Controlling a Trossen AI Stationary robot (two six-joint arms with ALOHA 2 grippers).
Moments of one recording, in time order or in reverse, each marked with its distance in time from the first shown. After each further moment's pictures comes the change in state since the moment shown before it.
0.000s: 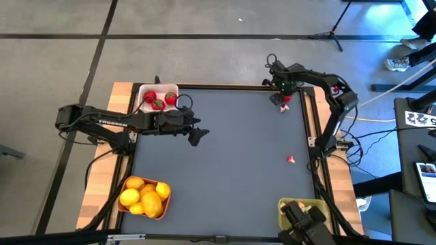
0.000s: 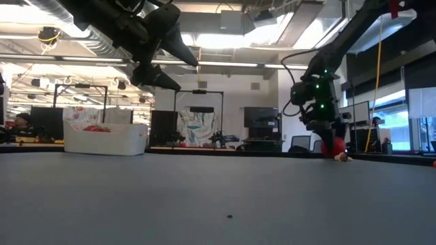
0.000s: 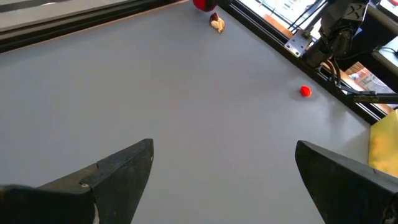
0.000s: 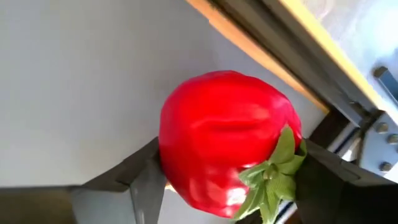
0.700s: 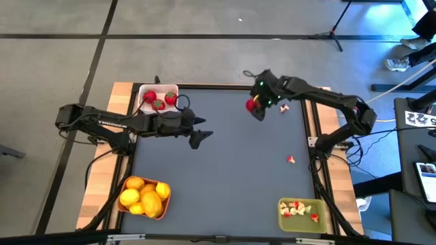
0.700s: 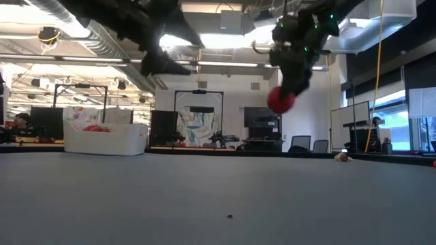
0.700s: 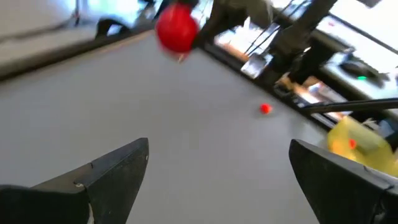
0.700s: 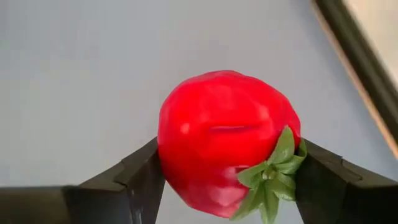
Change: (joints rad) left arm -0.048 0.000 0.000 0.142 -0.001 0.084; right arm 0.469 -0.327 0.000 0.138 -0.390 -0.006
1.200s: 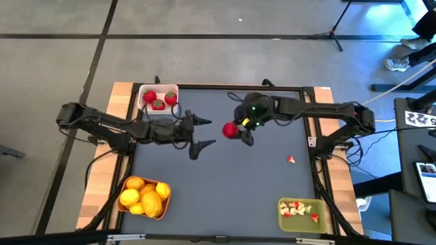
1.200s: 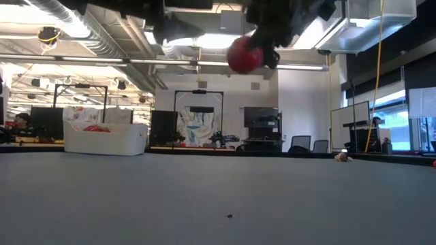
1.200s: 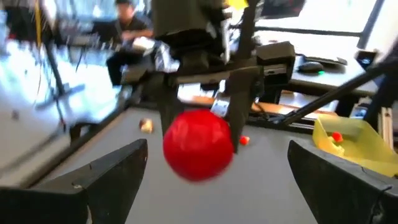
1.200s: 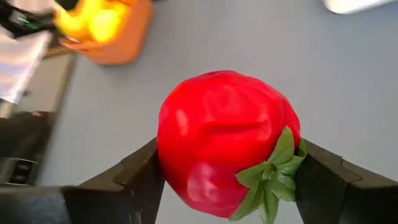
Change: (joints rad) left arm -0.138 0.016 0.000 0.264 -0.080 0.420; right arm 0.353 -0.001 0.000 0.322 -0.190 0.158
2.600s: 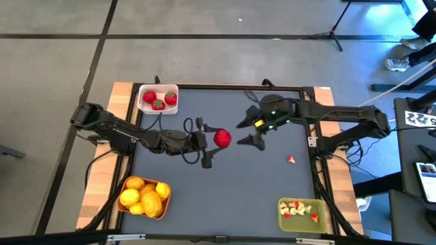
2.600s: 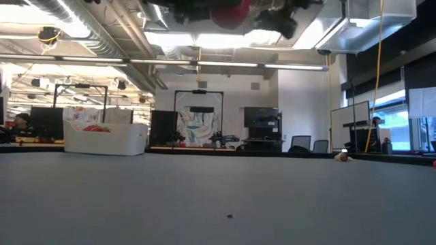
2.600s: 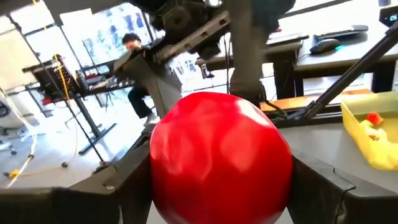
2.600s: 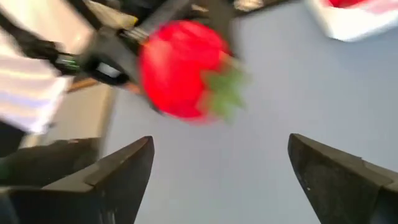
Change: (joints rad) left arm -0.109 0.222 0.146 0.132 -0.161 0.316; right arm 0.104 -0.185 -0.001 -0.023 0.048 0.175
